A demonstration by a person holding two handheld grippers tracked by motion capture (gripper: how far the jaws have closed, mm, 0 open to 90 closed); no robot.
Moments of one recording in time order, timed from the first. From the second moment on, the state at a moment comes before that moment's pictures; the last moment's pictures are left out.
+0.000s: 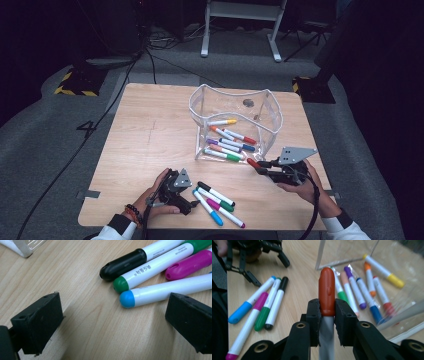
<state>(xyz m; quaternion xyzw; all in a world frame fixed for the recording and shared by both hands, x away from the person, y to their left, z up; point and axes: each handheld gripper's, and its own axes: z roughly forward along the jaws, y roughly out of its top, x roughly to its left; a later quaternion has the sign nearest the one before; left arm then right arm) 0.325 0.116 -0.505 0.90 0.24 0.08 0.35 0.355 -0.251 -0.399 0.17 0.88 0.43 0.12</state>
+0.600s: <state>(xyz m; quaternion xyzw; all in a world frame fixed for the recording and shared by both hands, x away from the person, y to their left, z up) 0.325 0.116 -0.505 0.90 0.24 0.08 0.35 0.362 -0.237 -0.292 0.14 0.87 0.44 0.18</state>
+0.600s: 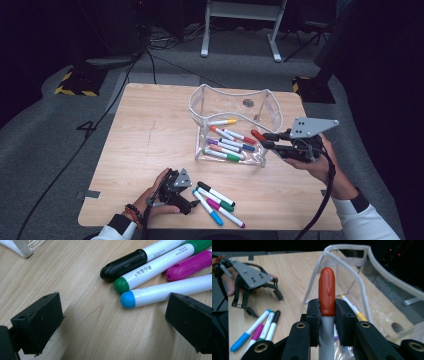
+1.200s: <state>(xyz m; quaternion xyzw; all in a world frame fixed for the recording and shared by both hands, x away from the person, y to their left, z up) 0.325 0.117 -0.505 0.90 0.24 0.08 0.35 0.440 -0.203 -0.248 0.16 0.86 0.43 0.23</state>
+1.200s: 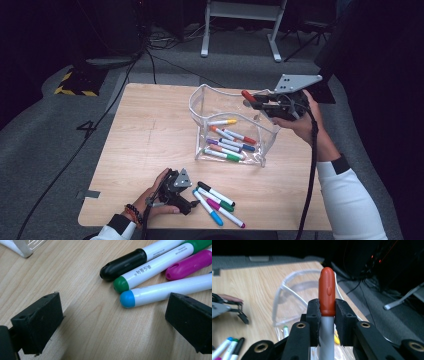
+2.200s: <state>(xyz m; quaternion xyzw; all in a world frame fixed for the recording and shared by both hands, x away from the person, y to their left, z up) 0.325 0.117 -0.505 0.90 0.24 0.08 0.35 0.491 -0.168 -0.322 0.16 0.95 0.23 0.10</state>
